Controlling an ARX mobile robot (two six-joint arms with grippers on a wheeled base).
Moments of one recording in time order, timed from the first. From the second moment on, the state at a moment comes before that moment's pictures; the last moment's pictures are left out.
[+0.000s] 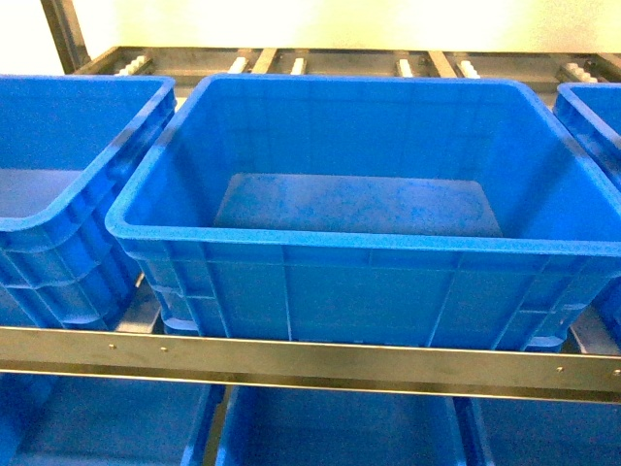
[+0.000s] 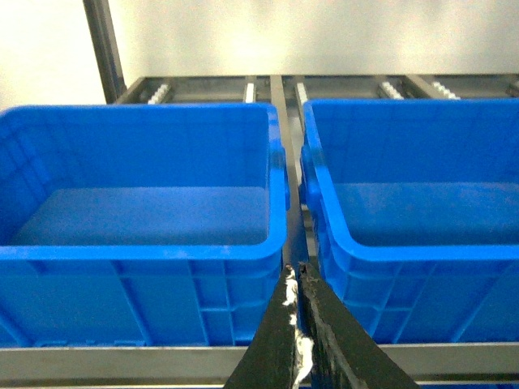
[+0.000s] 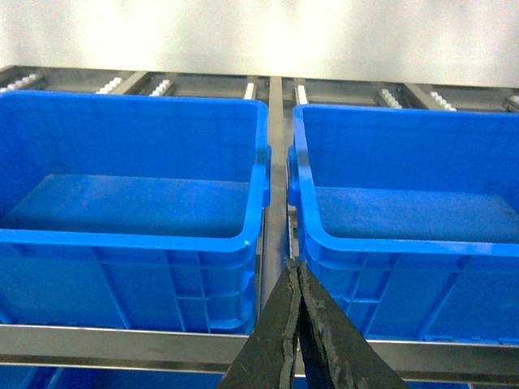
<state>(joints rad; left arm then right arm) 0.00 0.54 0.01 0.52 0.00 0.00 0.00 0.29 0.01 0.29 0.00 0.00</state>
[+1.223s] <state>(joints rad) 0.00 0.01 0.01 -0.01 0.00 0.00 0.00 0.00 0.01 0.00 0.00 0.00</state>
